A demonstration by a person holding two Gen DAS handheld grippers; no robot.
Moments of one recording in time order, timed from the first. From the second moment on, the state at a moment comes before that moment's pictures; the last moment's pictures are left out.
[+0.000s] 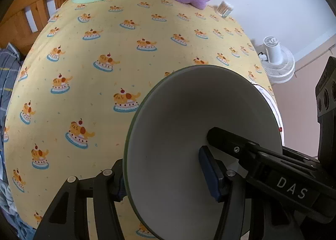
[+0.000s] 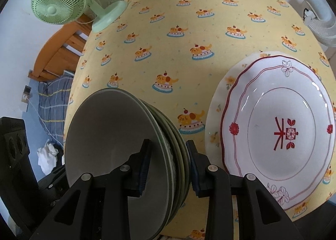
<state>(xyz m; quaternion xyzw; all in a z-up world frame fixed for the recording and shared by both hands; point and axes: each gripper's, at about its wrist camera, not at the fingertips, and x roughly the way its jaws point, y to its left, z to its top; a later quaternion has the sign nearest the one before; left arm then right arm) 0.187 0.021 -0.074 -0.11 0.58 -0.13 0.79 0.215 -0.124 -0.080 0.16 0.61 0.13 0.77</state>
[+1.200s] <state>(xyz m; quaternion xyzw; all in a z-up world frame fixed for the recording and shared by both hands) 0.165 -0.036 -0.014 -0.13 0.53 -0.10 0.83 0.201 -0.181 -0.012 0.14 0.57 0.16 0.80</state>
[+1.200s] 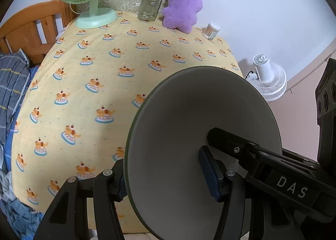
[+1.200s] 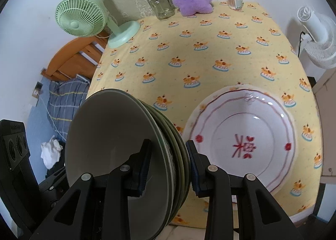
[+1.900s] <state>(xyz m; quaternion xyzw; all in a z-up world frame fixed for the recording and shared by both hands) 0.173 -0.116 -0.031 -0.16 0.53 -0.09 0.83 0.219 -0.267 -0.027 0.11 0.58 0.17 0.79</state>
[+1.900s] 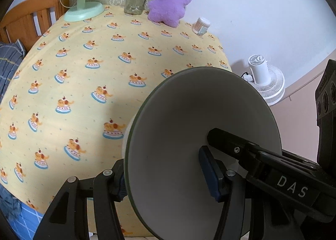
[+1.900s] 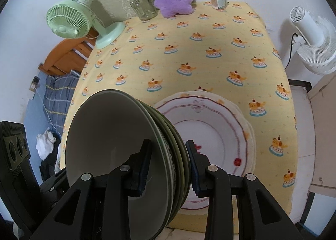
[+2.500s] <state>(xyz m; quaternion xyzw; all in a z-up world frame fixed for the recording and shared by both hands) 0.187 -0.145 -0.068 -0.17 0.57 -0.07 0.80 0.236 -0.297 -0.072 0.12 0.62 0.17 0.76</state>
